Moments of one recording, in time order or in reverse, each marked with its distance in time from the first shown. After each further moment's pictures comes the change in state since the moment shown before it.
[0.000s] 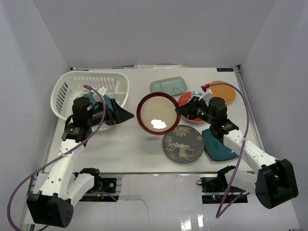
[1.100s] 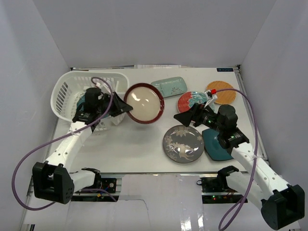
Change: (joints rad) left arm -0.138 0.288 0.073 0.050 -0.262 -0.084; right arm -0.006 -0.238 -0.051 -0.102 -0.143 -0.016
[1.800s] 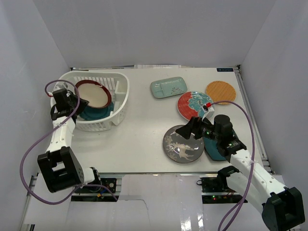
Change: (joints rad) left arm 0.554 0.090 0.015 0.064 -0.288 -0.054; right arm 0.000 -0.075 -0.179 -0.098 0.027 -0.102
